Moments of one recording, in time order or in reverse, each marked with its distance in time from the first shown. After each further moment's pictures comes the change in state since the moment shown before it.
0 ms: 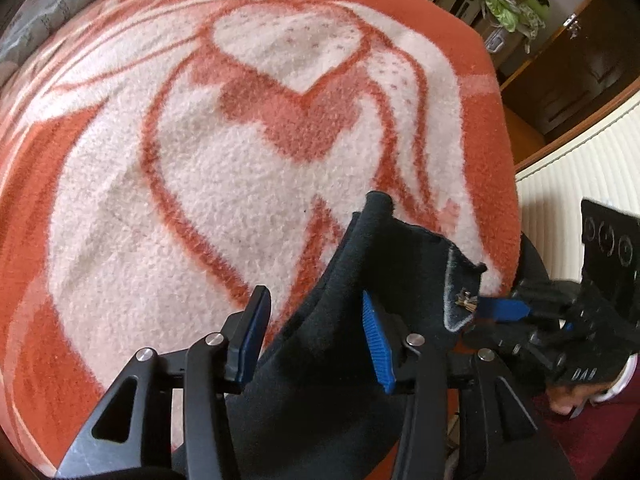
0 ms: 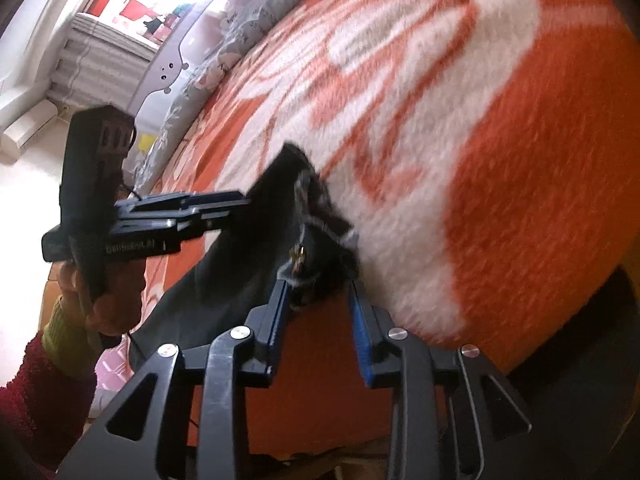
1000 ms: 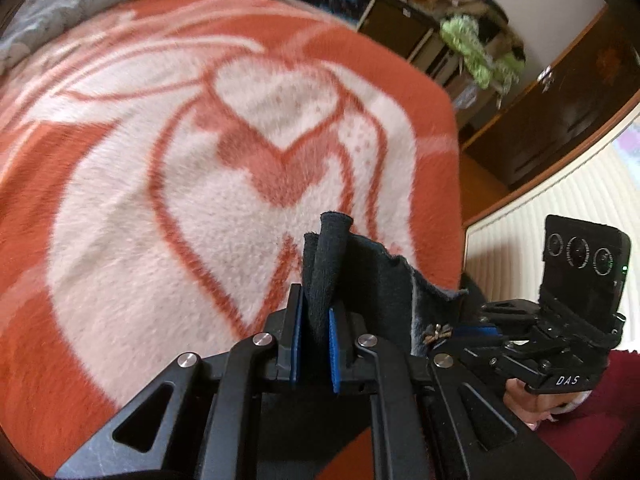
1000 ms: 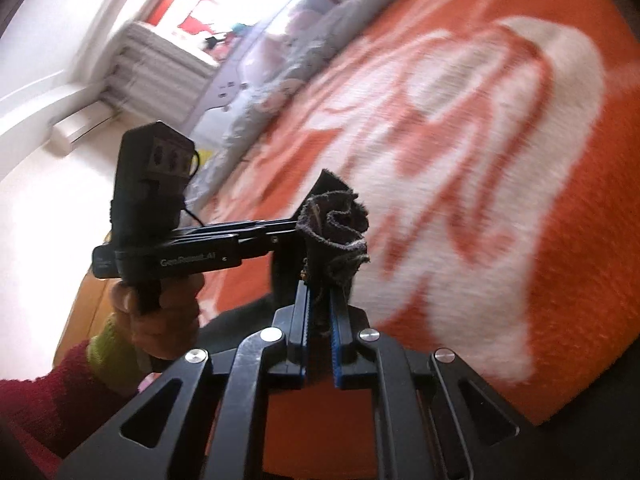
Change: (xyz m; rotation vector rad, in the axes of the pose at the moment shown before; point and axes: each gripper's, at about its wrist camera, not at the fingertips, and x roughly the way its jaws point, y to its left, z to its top) left arm -0.067 0.005 -0.023 -0.076 -0.218 -0.142; right arm -0.032 0.047 0.007 -0.144 -0.118 0.226
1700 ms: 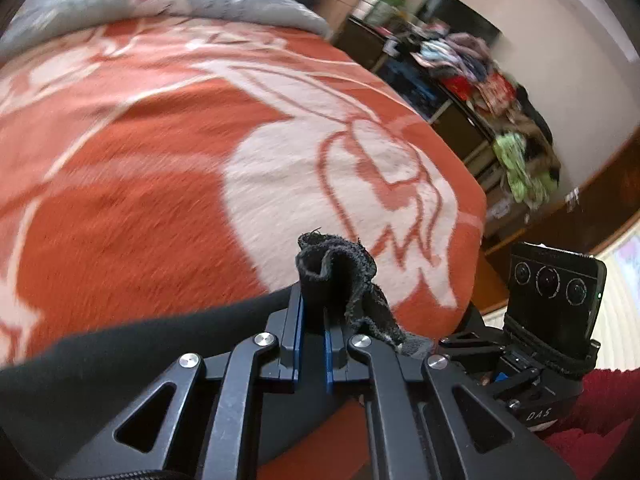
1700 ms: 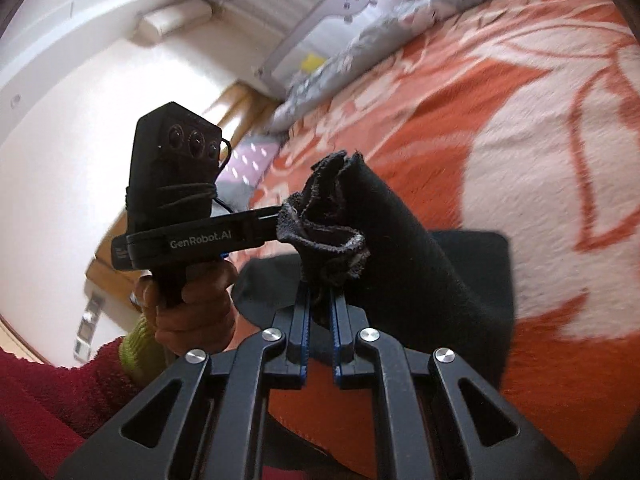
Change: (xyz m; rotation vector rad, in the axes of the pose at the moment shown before) left arm -0.131 0.089 -0.153 -0.363 -0.274 0.065; right arm 0.133 0.130 -0.050 -0.255 0.318 0.236
